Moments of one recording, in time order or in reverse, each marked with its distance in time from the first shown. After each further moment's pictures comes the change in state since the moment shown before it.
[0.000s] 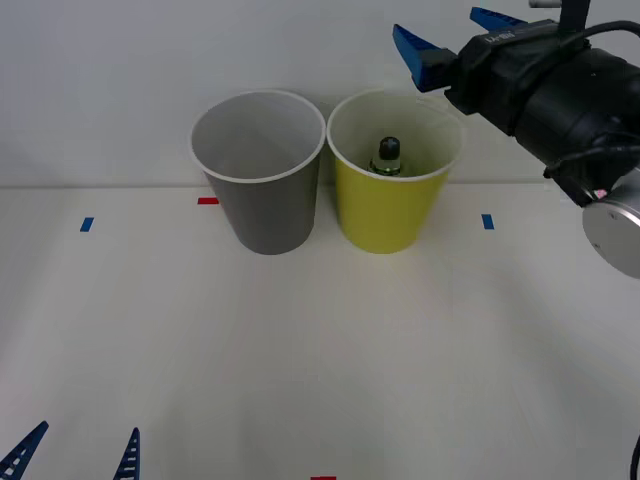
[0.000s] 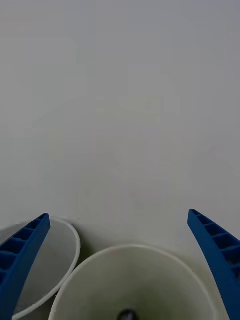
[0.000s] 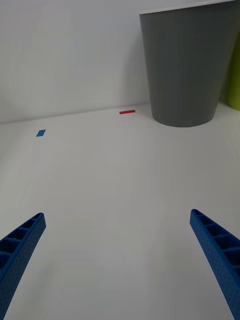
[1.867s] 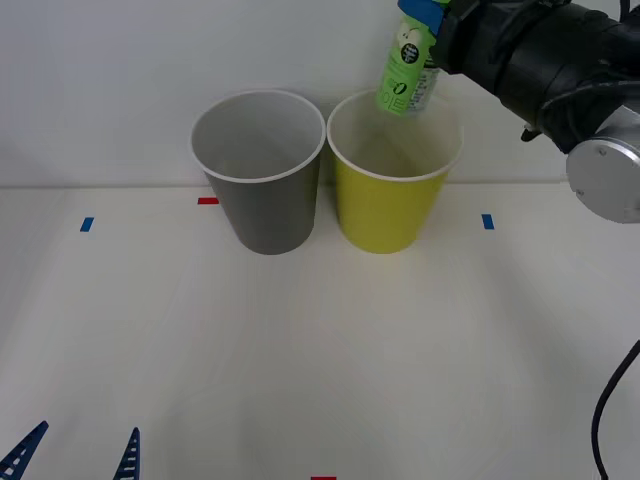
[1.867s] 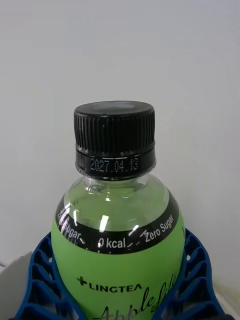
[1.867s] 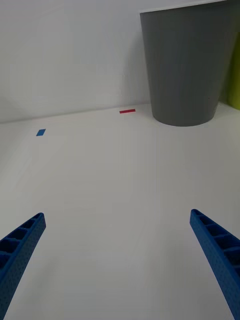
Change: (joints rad) right arm -0.196 0.055 0.025 0.205 -0.100 0.000 -0.012; left arm 0.000 0.000 0.000 0.000 0.000 0.000 0.000
